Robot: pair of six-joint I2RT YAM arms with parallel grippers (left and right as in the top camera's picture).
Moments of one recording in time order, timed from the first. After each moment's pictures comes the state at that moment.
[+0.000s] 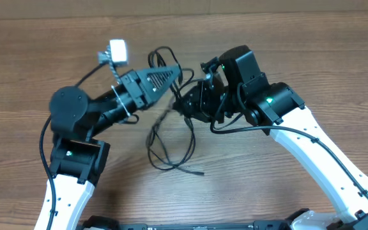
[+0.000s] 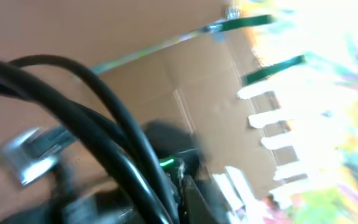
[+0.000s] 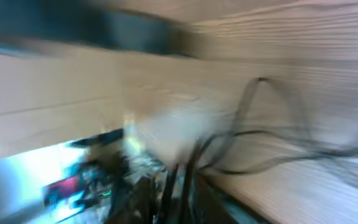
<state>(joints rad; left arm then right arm) -0.22 1.05 0.96 0.31 0.80 -1.37 0.54 1.51 1.39 -0.75 -0.66 0.88</state>
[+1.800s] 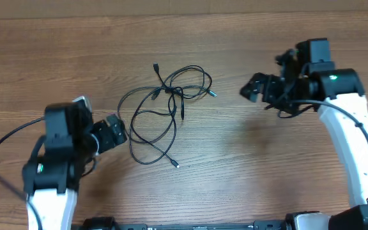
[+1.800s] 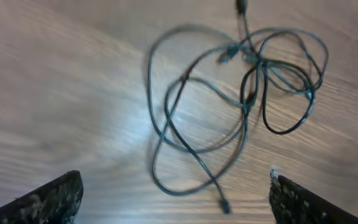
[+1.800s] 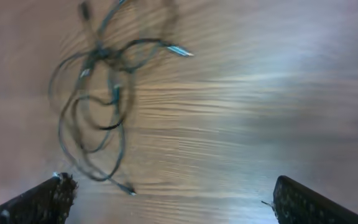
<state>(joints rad) 0.05 0.95 0.97 -0.97 0.14 -0.39 0.13 1.51 1.39 -1.04 -0.41 0.30</state>
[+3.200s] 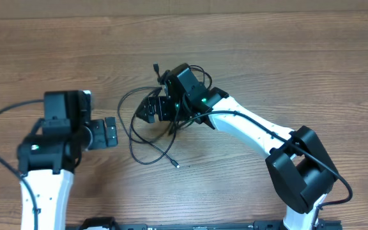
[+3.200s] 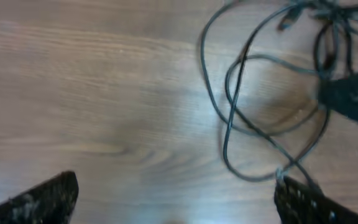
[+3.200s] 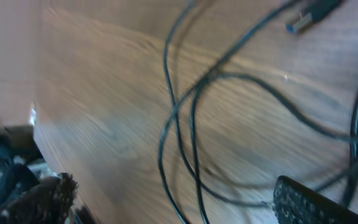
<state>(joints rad) 0.05 1.10 1.14 -1.13 -0.04 -0.06 0.70 1.94 1.39 -0.33 -0.48 0.64</state>
